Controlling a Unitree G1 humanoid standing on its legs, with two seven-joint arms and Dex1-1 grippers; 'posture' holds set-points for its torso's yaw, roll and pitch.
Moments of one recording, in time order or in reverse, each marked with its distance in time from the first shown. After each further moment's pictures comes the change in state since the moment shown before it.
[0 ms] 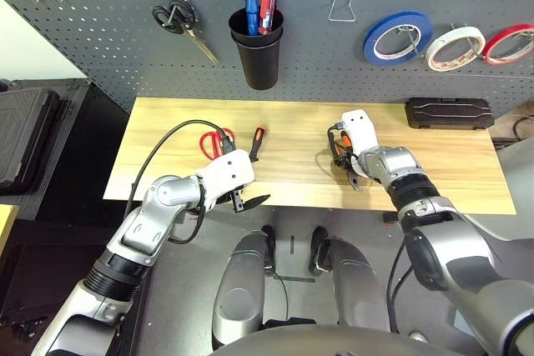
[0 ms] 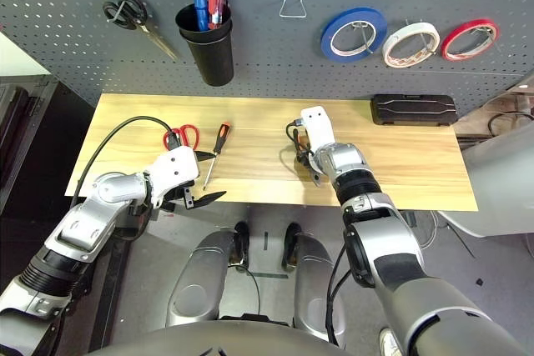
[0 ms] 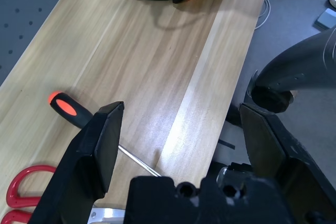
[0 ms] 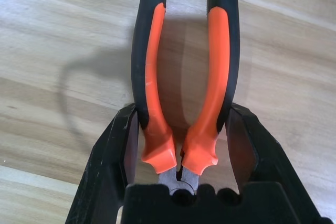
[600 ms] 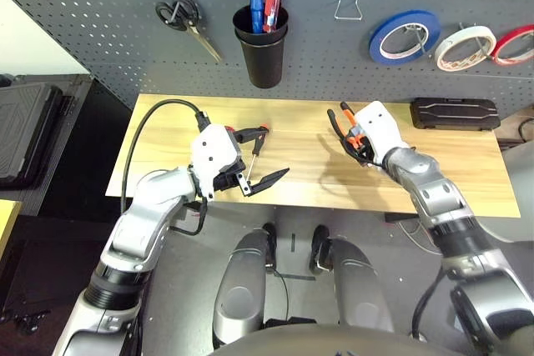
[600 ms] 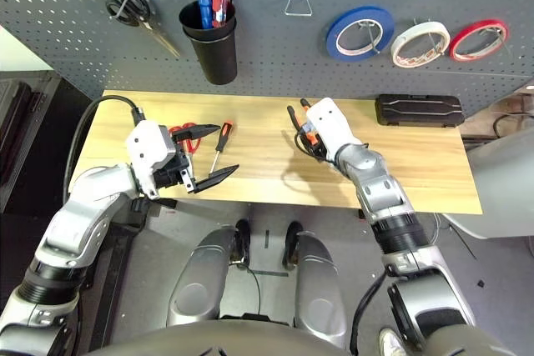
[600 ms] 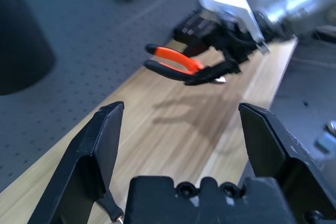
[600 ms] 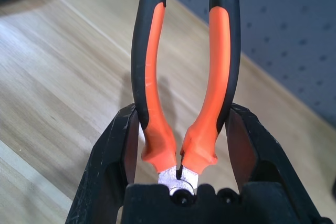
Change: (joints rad) left arm 0.061 -0.109 0.207 -0.299 -0.313 0.121 0.069; right arm 0.343 -0.214 0.053 -0.544 -0.041 -0.422 0.159
